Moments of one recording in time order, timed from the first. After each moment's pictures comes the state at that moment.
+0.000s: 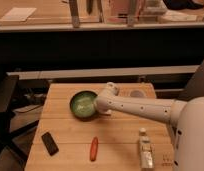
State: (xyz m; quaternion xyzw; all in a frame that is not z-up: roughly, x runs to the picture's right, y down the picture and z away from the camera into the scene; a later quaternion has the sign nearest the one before) arm -0.010 0.128 0.882 -0.11 -0.18 -0.48 0.85
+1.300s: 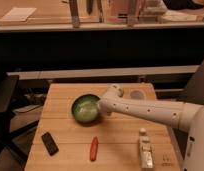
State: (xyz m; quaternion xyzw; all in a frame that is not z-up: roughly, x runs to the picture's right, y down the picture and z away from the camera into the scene) arm 0.008 0.142 0.853 -0.11 -0.19 -0.52 0.83
